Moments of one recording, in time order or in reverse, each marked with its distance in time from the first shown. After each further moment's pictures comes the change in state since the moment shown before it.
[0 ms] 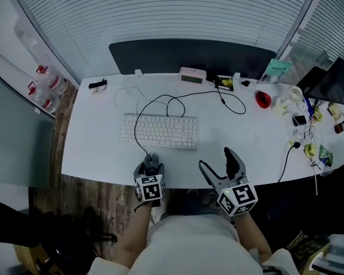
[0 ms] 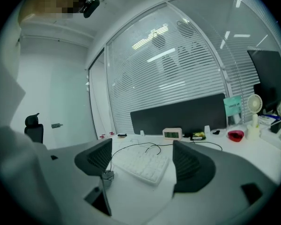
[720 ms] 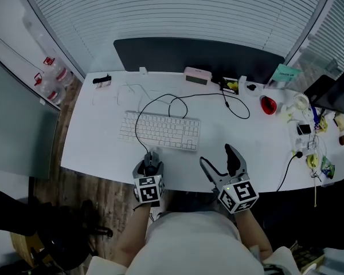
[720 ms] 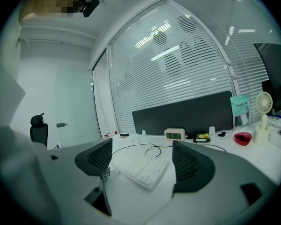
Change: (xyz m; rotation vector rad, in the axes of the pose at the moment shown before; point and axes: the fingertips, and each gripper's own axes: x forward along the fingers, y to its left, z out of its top) left arm -0.011 -0.012 0.019 -0.045 -0.060 0.023; right arm 0.017 -0.024 0.005 -0.010 0.013 0.074
